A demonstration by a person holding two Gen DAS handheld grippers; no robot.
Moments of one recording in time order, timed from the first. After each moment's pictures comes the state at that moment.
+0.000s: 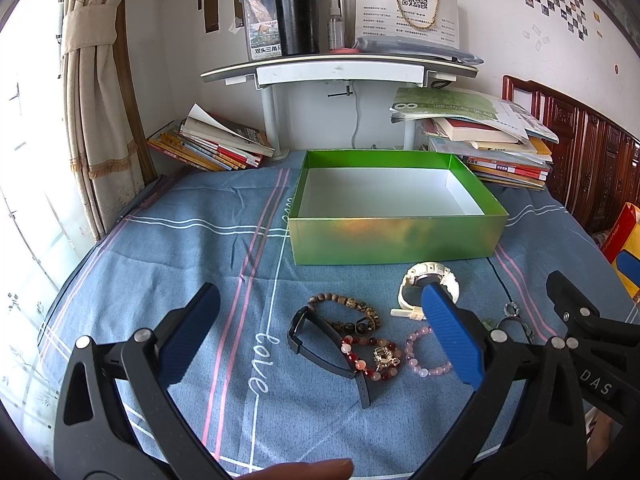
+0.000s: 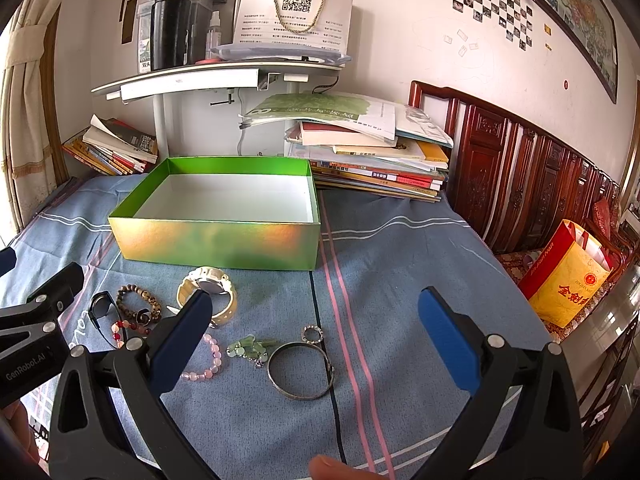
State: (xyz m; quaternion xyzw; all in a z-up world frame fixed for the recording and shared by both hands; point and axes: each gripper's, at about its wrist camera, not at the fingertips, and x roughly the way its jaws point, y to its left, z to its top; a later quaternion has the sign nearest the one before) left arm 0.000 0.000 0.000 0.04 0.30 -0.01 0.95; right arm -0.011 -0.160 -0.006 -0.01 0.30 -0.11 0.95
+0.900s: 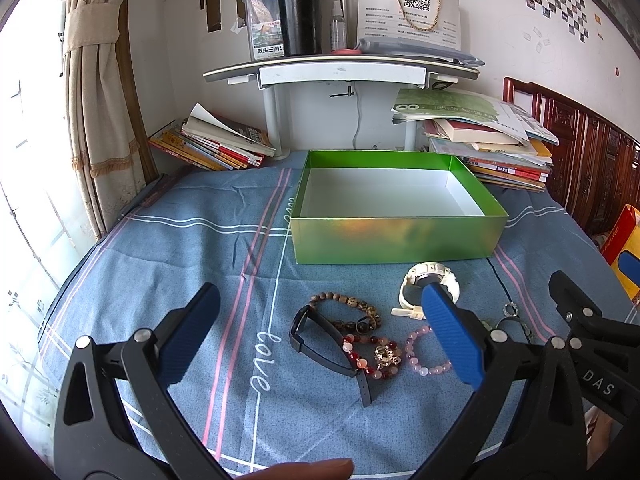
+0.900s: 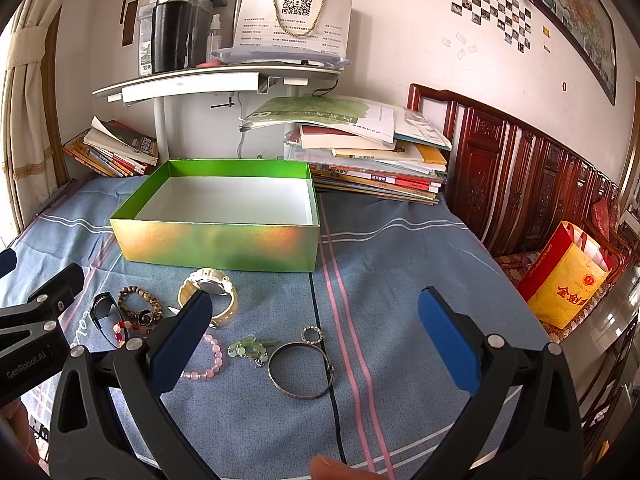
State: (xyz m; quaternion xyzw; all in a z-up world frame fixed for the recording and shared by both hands) left arm -0.005 -0.002 0.005 0.04 0.30 -0.02 0.95; right arm -0.014 -0.161 -0.002 -0.01 0.30 -0.11 0.95
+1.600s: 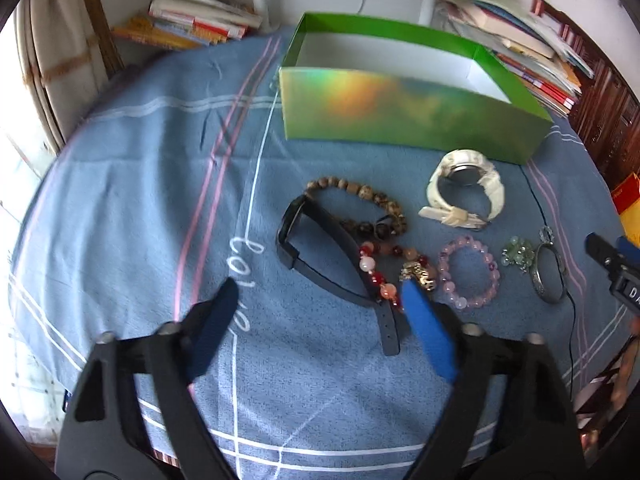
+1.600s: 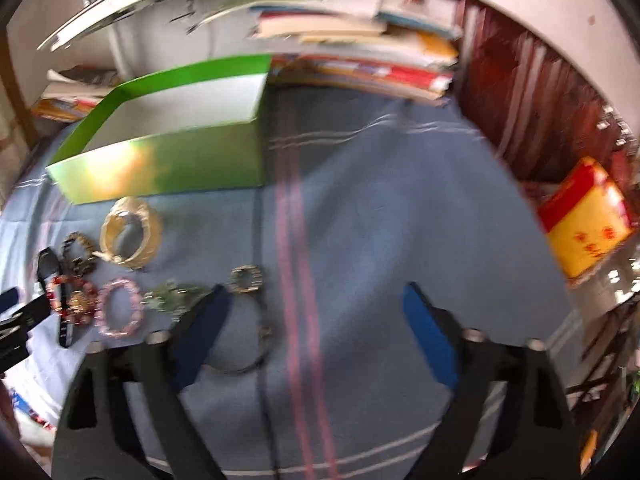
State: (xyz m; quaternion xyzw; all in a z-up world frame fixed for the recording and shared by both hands) left arm 0.054 0.018 -0.073 0.01 0.50 -0.03 0.86; right arm 0.047 -0.231 -0.058 0.04 0.46 -0.08 0.88
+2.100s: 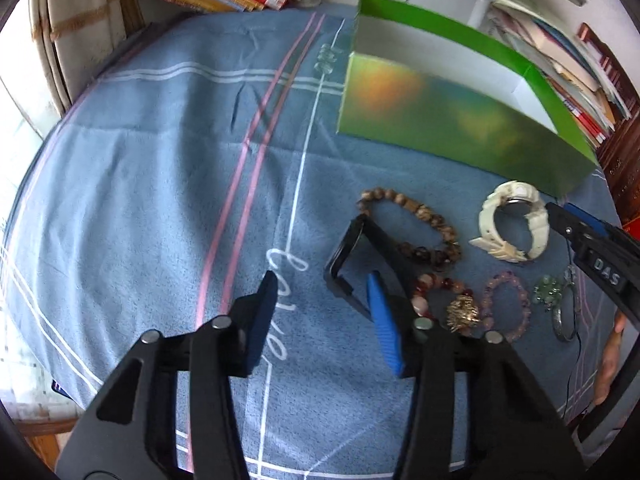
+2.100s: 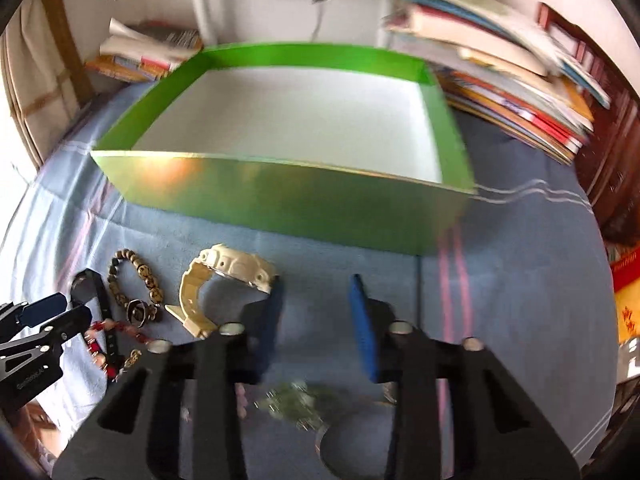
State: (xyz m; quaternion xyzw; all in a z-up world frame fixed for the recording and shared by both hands) left arm 0.091 0.049 -0.087 -0.04 0.54 0.00 0.84; right arm 0.142 -0.149 -0.075 -0.02 0.49 0.04 0.87
